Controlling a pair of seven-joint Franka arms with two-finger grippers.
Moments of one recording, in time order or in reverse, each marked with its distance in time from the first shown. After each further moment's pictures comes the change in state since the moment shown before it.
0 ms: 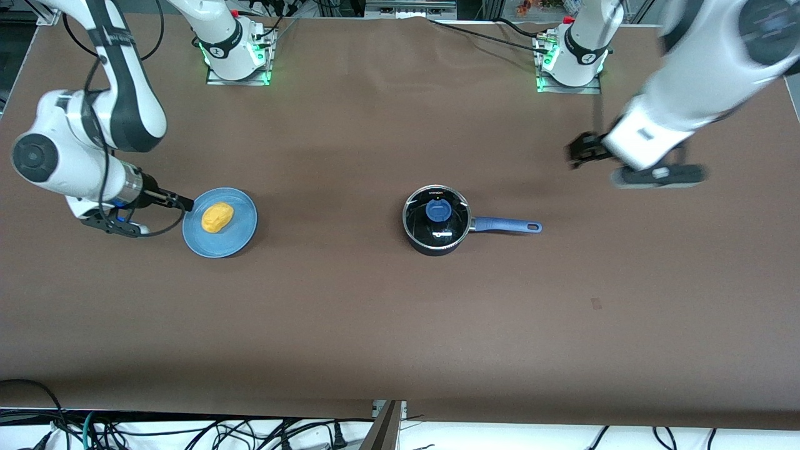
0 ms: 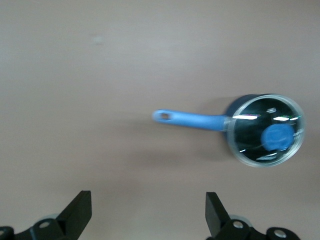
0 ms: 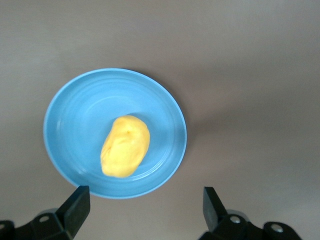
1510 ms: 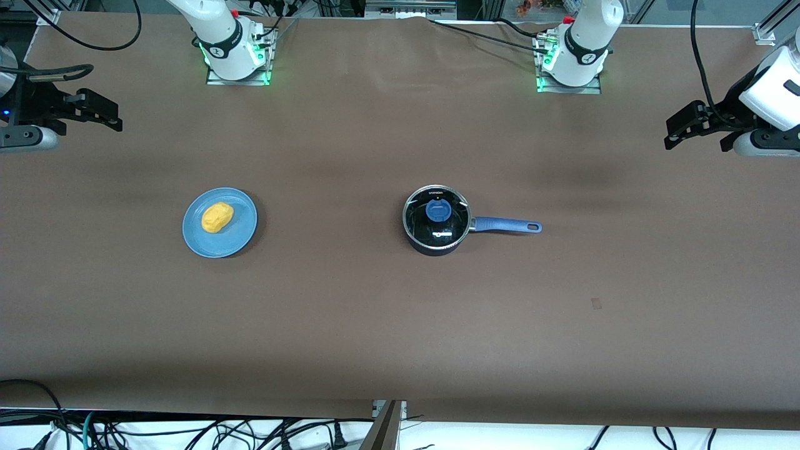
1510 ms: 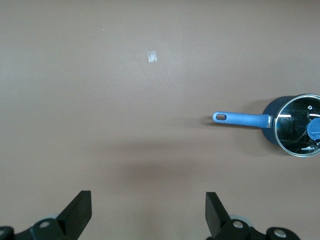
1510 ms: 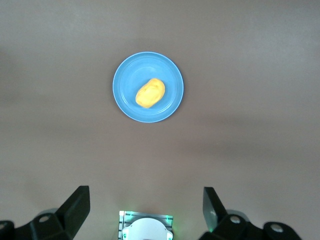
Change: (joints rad) left arm 0.011 -0.176 0.305 0.016 0.002 -0.134 0.378; right arm 0.047 -0.213 -0.008 0.502 -0.002 -0.686 -0.392
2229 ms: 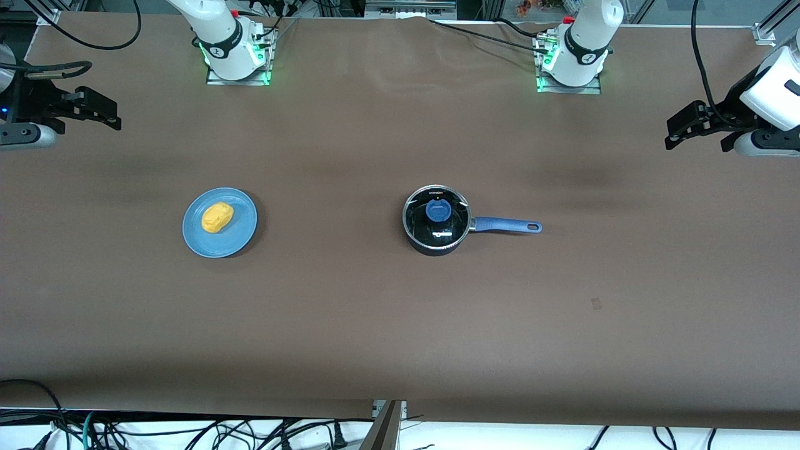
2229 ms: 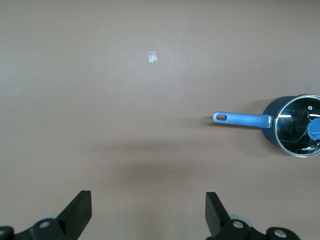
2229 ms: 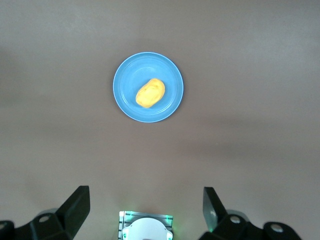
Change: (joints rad) left arm 0.000 0.000 0.002 0.000 0.000 0.001 0.001; right arm 0.000 -0.010 0.000 0.000 0.000 -0.012 0.000
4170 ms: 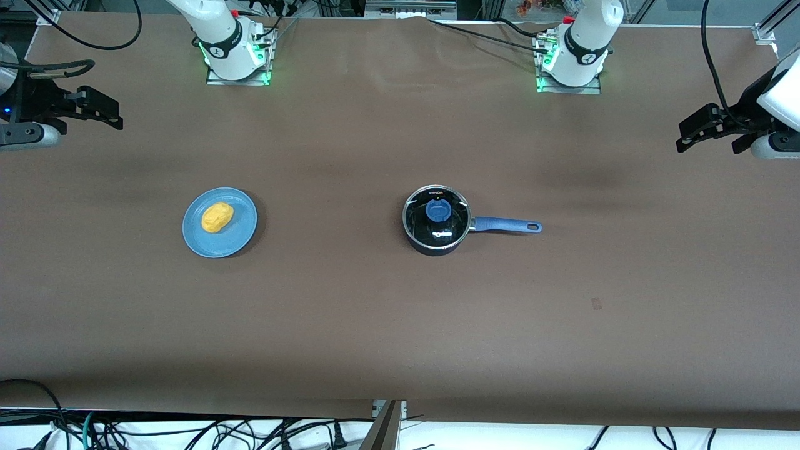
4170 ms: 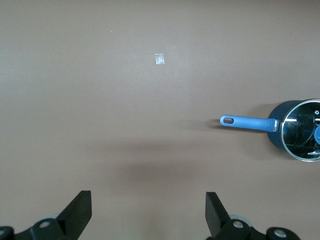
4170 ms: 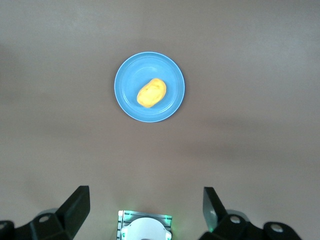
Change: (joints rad) left arm 0.010 0.002 0.025 -0.002 0.000 0.009 0.018; right arm 0.005 0.000 0.000 -0.001 0.000 0.000 -0.011
